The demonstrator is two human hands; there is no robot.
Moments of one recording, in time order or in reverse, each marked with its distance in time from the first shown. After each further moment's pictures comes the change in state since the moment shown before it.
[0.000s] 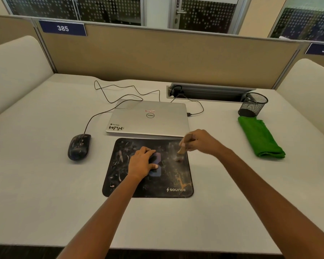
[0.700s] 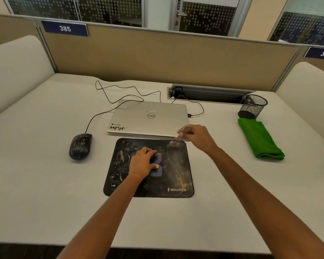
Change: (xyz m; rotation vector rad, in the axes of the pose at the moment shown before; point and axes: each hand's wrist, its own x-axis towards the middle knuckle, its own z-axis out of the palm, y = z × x) left_hand 0.000 -0.001 0.000 0.021 -0.017 -0.003; right_hand 0.014 -0.005 0.007 0.035 0.263 -0.072
